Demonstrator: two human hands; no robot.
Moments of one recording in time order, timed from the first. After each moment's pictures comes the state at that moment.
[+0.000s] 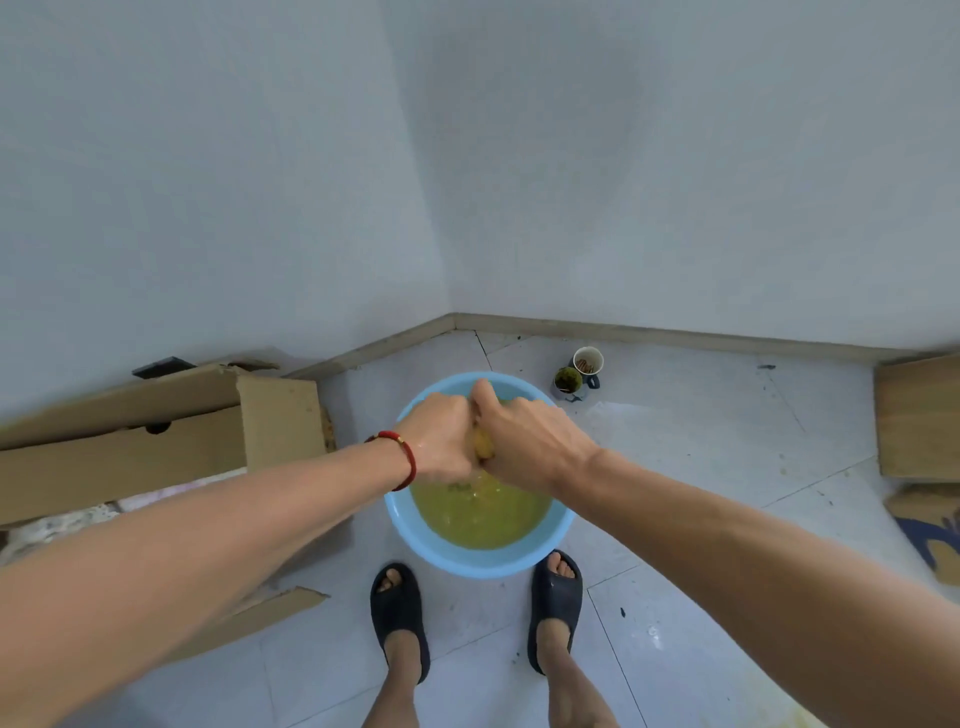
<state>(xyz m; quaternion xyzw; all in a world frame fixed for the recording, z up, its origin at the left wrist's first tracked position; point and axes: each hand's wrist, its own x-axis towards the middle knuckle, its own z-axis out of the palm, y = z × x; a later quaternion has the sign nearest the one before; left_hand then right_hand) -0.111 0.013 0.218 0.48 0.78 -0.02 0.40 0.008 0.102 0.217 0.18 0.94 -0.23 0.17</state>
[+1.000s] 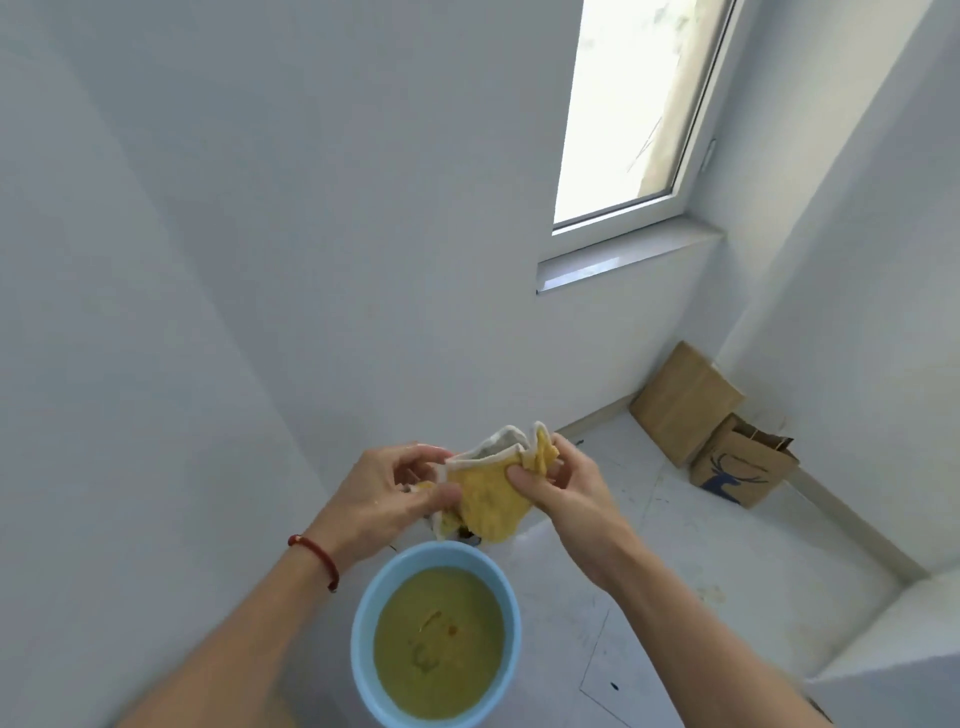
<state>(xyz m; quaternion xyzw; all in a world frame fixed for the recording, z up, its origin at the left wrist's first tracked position) -0.083 -0.033 0.518 0.59 0.57 0.37 0.44 0.156 -0.010 0.497 0.41 0.51 -0.63 -0.42</state>
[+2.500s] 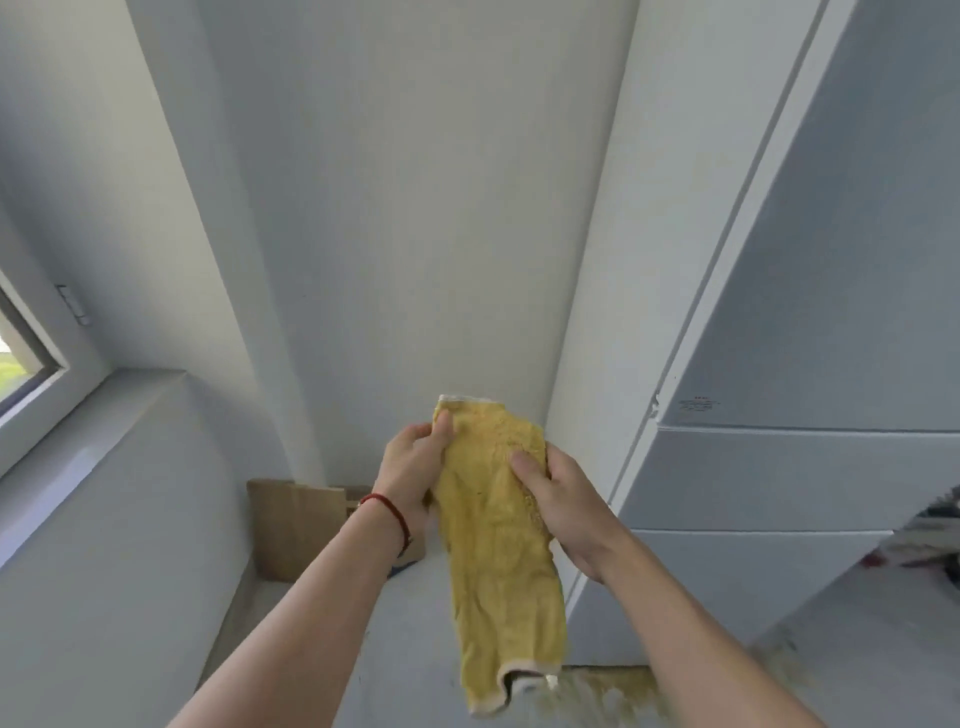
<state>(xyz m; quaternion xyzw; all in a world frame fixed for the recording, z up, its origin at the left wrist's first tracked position) 0.550 0.268 0.560 0.56 0.33 0.10 0.76 0.623 0.089 0.564 0.66 0.22 -0.32 -0.64</state>
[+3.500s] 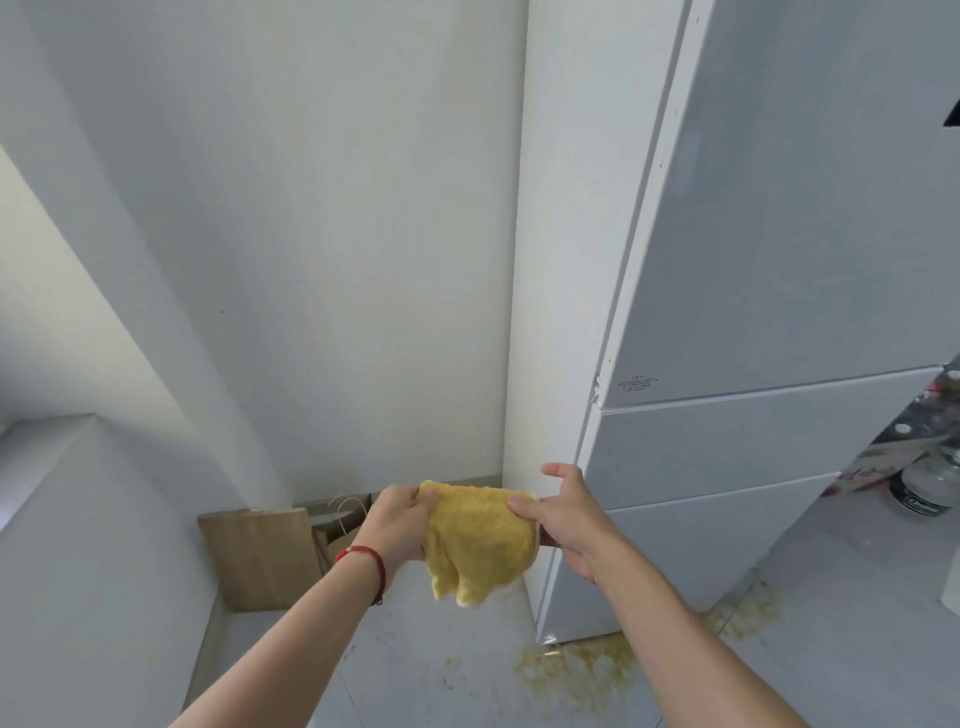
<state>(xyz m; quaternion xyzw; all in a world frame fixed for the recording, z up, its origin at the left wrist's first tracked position) 0.587 0.231 0.516 0.74 0.32 -0.02 0.59 0.689 0.045 0.496 0.72 0.01 -0.32 -0.61</state>
